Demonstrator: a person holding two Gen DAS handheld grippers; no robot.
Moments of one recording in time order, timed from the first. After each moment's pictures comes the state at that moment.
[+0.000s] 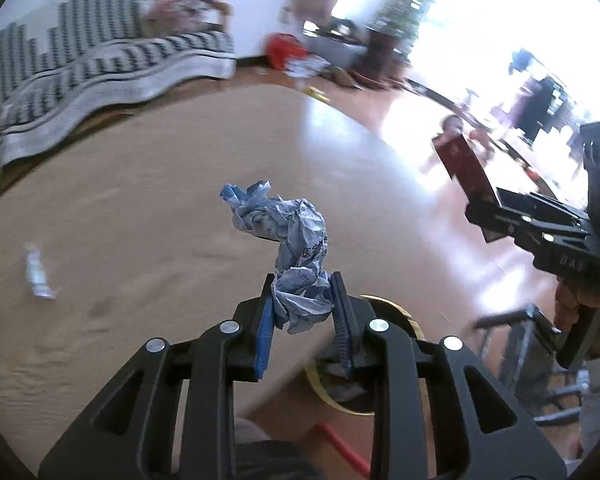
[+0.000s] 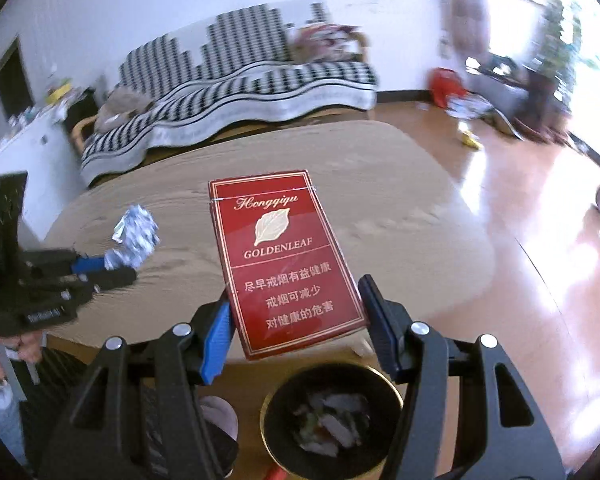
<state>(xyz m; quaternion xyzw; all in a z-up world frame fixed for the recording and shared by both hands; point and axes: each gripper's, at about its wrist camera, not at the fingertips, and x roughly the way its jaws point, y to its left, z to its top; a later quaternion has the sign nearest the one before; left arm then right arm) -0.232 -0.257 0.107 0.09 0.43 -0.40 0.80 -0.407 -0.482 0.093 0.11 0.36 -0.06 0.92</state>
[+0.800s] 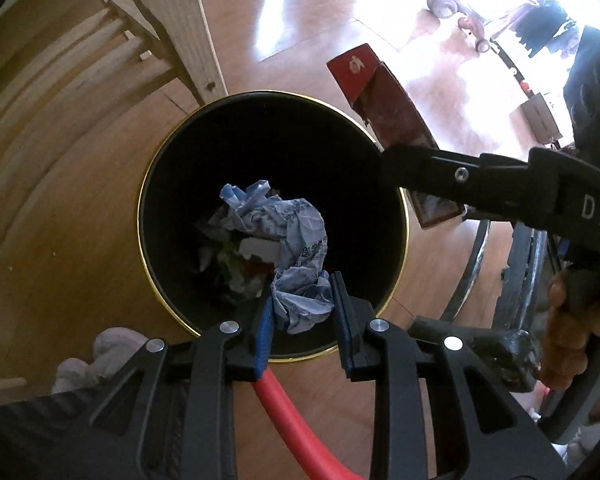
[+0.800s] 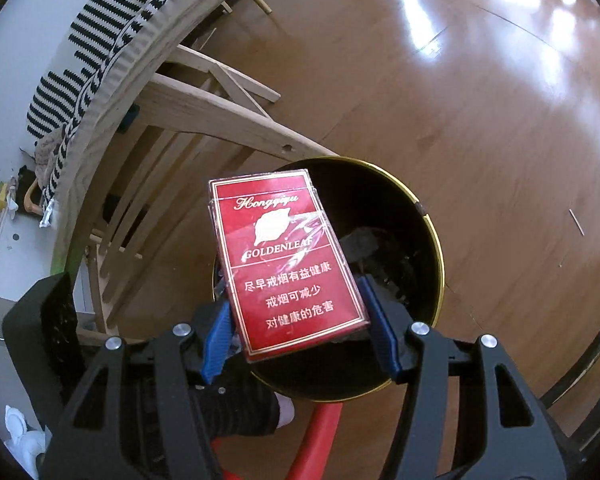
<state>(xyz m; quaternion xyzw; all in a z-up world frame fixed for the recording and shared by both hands) -0.329 -0.363 -0.132 0.15 0.60 -0.41 0.67 -0.473 -0.538 -0.146 0.36 0.49 -0.10 0.79</state>
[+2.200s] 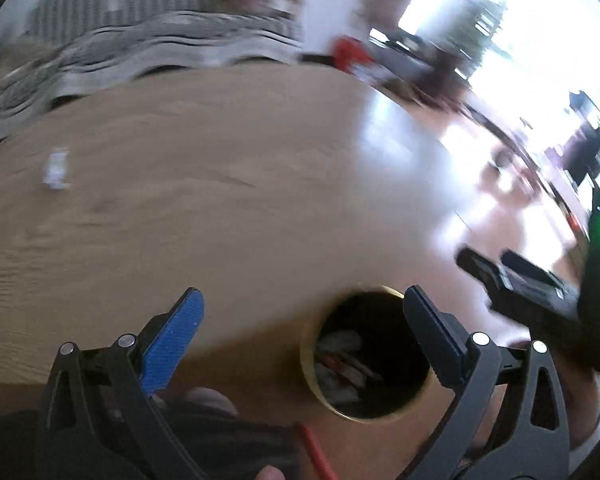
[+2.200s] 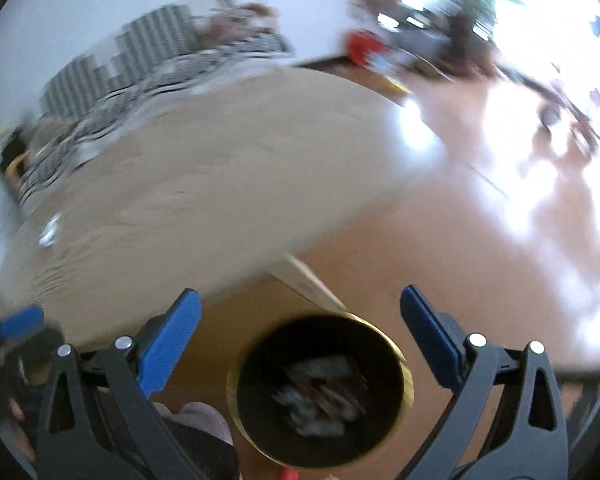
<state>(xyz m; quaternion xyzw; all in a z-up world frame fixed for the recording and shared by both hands) -0.253 -0.223 0.065 0.02 0.44 -0.26 0.86 -0.373 -0.443 0.001 0.13 0.38 -0.13 0.91</state>
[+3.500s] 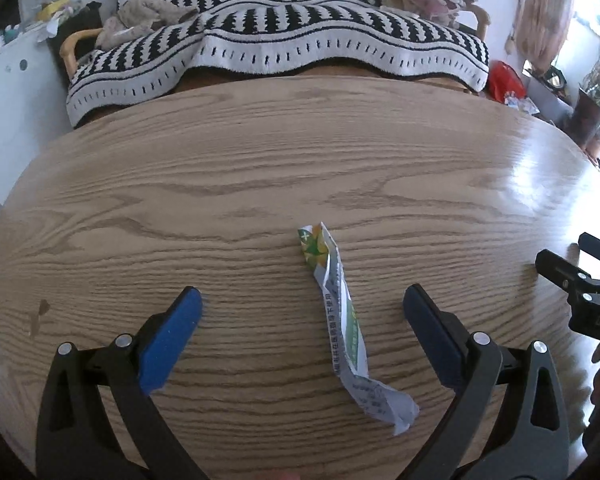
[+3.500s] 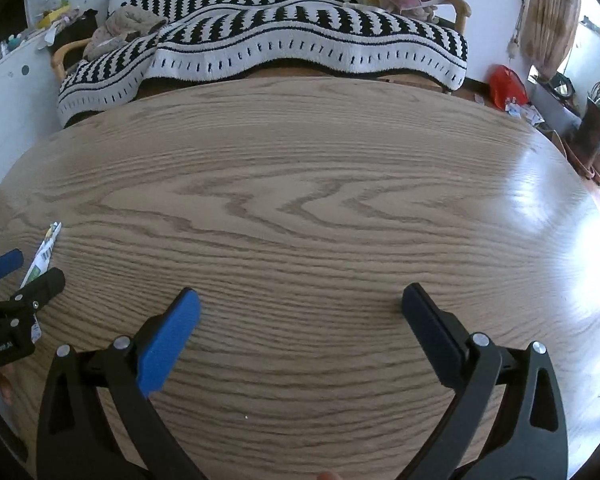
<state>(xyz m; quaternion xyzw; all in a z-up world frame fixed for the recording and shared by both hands) 0.025 -0.057 -0.011 0.03 0.46 -0.05 0.89 -0.022 -0.285 -0.058 0.00 0.45 -0.02 0.89</state>
